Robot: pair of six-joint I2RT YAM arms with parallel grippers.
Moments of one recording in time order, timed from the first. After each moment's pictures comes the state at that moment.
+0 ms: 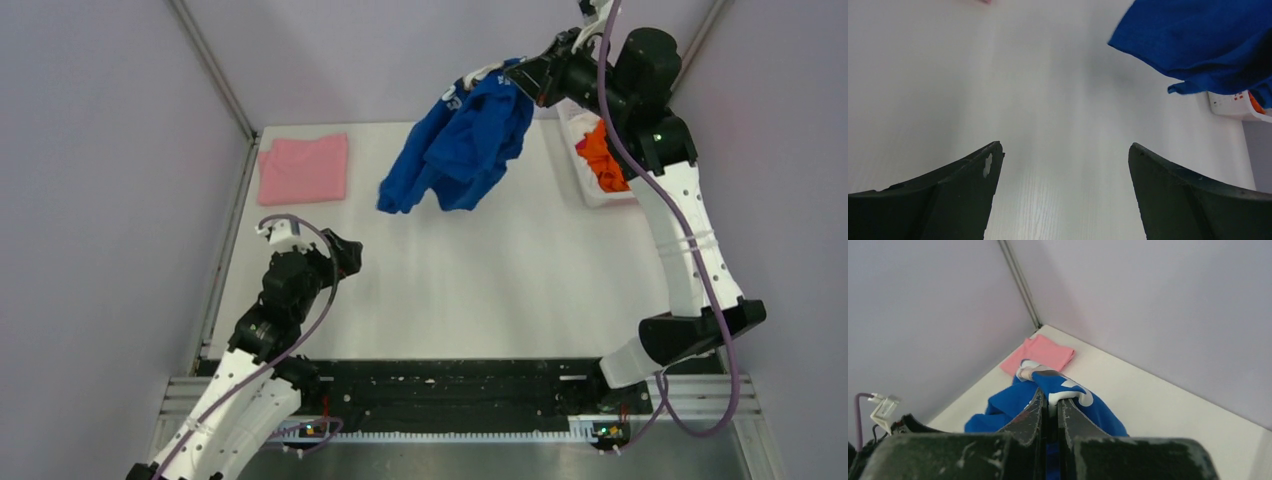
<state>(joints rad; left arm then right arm) -0.40 0.55 0.55 -0.32 -0.23 -0.66 0.30 1.55 2.00 -0.41 -0.47 0.23</state>
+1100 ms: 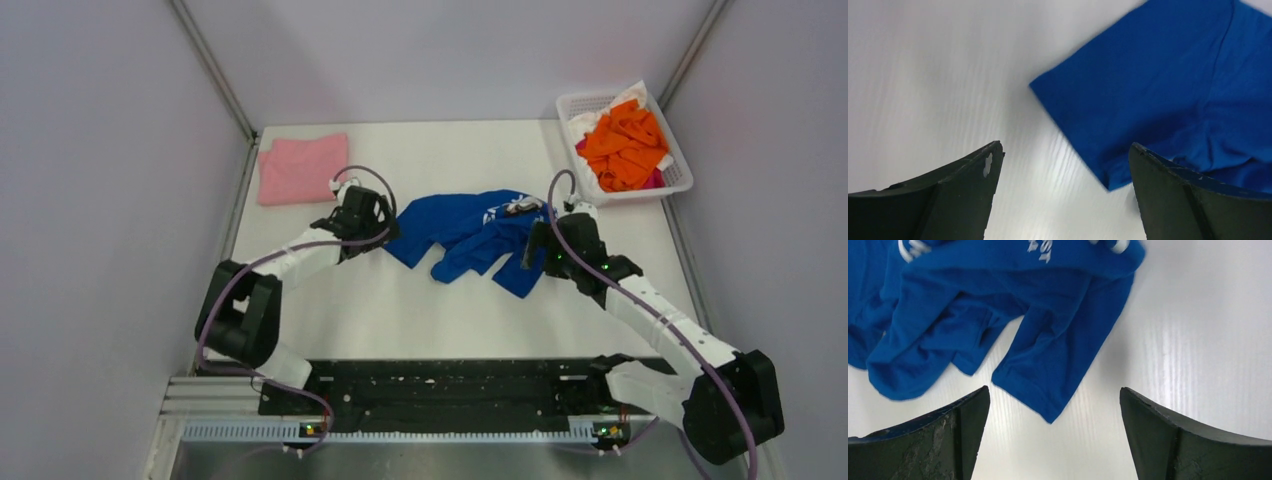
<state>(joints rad) -0.40 1.46 0.83 -0.23 -0.17 -0.73 0.35 1.05 0.68 -0.38 0.16 0.50</state>
